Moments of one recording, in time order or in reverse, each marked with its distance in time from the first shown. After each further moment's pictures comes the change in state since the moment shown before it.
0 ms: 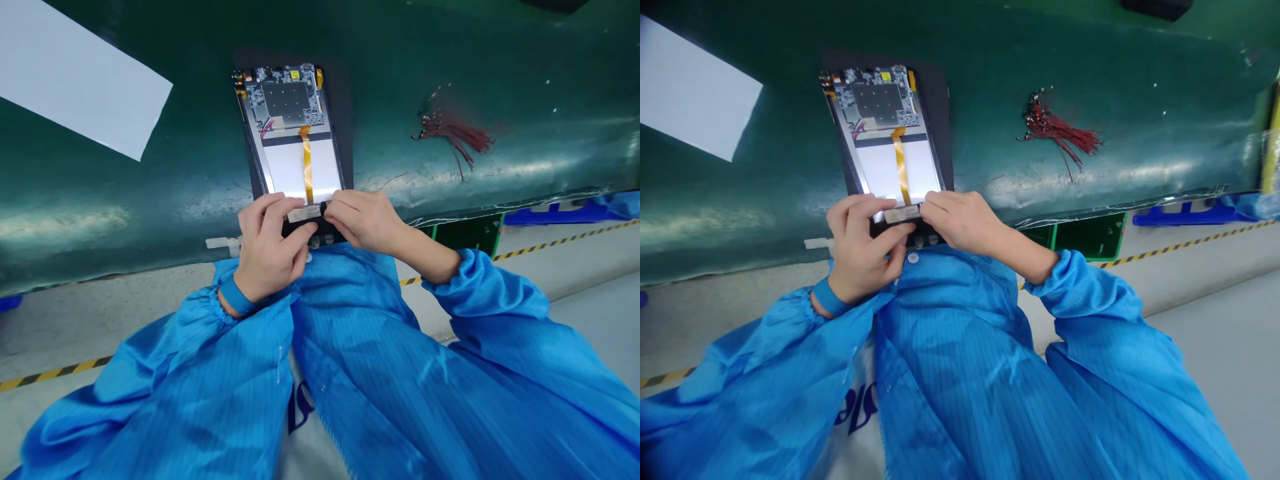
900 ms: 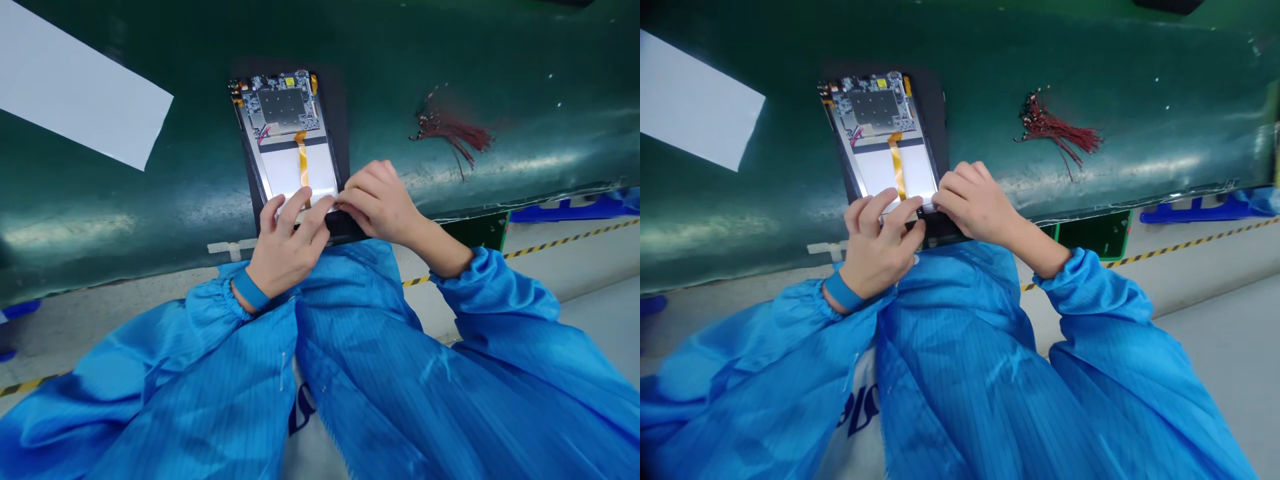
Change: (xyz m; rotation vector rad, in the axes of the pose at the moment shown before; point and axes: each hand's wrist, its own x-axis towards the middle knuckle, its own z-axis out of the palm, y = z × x) left_hand 0.030 0.019 0.007 -0.195 -0.271 -0.126; right_hand -0.008 0.026 -0.010 -0.015 0.123 0.040
